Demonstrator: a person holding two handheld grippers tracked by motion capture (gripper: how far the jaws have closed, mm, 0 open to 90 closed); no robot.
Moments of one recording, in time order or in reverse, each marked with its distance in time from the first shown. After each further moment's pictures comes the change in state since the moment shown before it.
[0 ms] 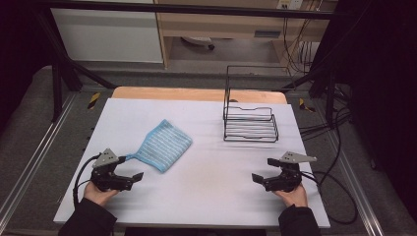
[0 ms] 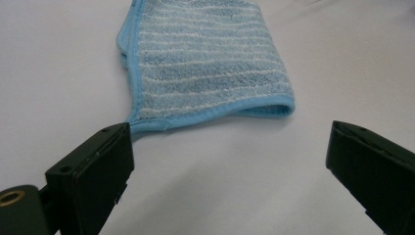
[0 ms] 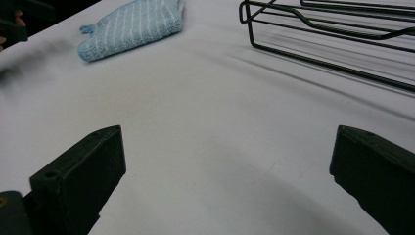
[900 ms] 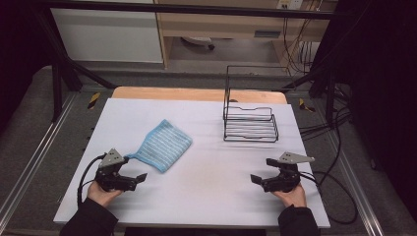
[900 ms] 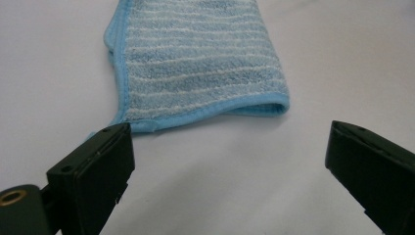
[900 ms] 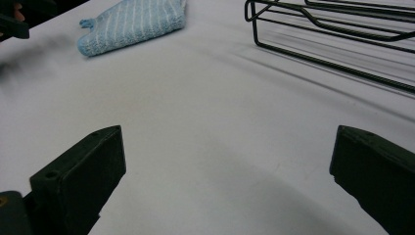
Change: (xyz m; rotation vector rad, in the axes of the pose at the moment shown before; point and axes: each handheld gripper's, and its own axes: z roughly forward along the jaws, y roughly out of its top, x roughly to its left) left arm -0.008 0.004 0.007 0.036 0.007 0.015; right arm 0.004 0.001 0.003 0.012 -0.005 -0.023
